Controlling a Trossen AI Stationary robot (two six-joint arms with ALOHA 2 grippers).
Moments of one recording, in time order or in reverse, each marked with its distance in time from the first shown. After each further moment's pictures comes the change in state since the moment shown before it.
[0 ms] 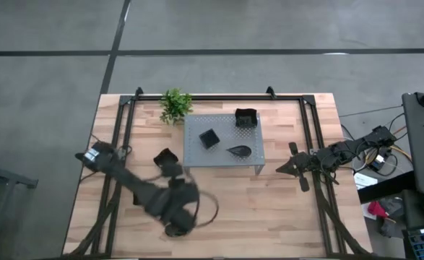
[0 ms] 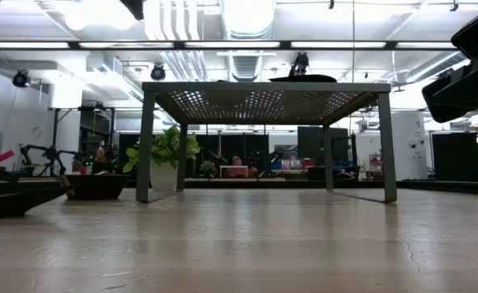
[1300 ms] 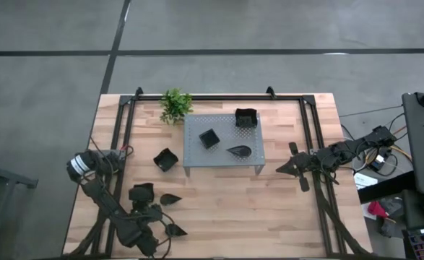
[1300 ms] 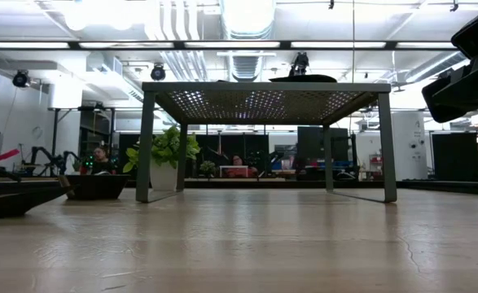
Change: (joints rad) left arm -0.371 -0.022 -0.625 0.189 0.394 -0.385; right arm 0.000 0.000 0.000 0.000 0.000 0.000
